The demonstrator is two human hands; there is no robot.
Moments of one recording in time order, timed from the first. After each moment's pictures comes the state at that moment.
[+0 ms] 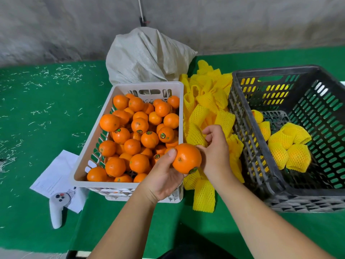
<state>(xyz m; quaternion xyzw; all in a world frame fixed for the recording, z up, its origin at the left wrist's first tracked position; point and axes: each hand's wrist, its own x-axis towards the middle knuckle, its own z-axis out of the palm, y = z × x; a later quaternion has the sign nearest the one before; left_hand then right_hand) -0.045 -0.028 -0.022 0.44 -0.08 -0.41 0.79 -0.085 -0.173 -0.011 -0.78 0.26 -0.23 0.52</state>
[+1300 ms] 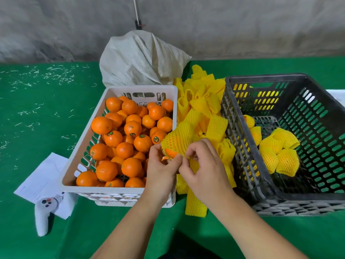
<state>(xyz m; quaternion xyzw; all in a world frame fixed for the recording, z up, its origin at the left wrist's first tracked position) -0.055 -0.050 -0.027 0.57 -0.05 -0.17 0.80 -0.127 -0.160 0.012 -0.88 0.05 -0.30 0.38</state>
